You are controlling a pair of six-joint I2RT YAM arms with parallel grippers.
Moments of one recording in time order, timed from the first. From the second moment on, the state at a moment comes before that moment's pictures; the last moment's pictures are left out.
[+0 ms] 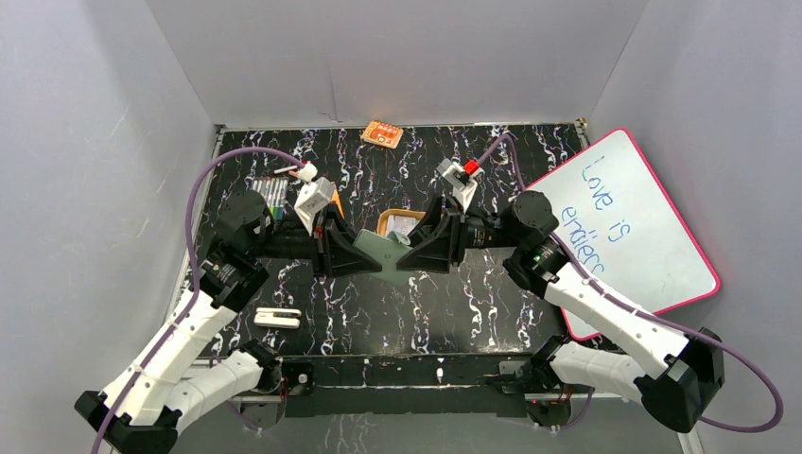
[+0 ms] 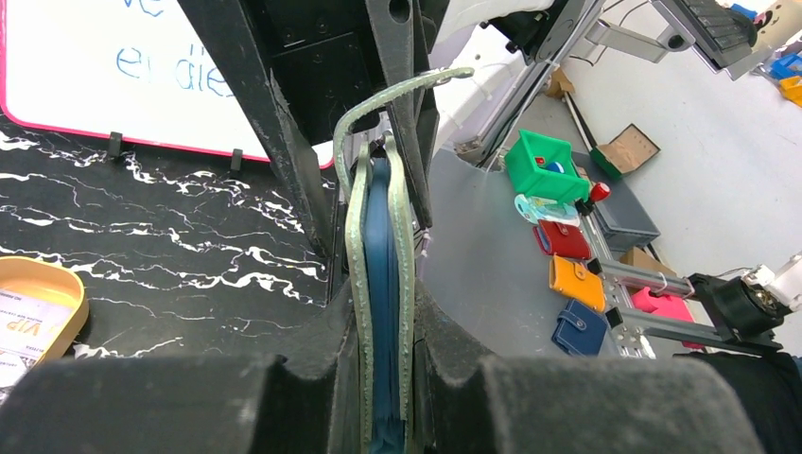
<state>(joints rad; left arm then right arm) -0.58 0.85 0.99 -0.13 1.03 -0.38 0.77 1.03 0.87 0.45 -0.93 0.80</state>
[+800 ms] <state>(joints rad) -0.58 0.64 0.66 0.26 0.67 -0.77 0.80 0.96 0.72 0.74 -0.59 0.92</state>
